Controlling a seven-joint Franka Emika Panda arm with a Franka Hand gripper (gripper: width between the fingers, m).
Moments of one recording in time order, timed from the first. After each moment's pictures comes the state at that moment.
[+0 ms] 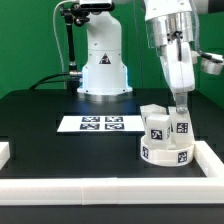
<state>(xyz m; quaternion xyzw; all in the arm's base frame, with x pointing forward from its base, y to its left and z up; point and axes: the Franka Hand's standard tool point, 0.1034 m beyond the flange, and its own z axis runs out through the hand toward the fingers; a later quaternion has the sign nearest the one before) 0.524 0.110 0.086 -0.62 0.78 0.01 0.10</state>
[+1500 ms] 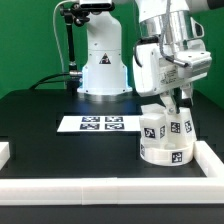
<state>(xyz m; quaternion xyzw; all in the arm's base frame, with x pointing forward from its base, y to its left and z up) 0.525 0.109 0.087 -0.40 0.91 0.05 0.12</state>
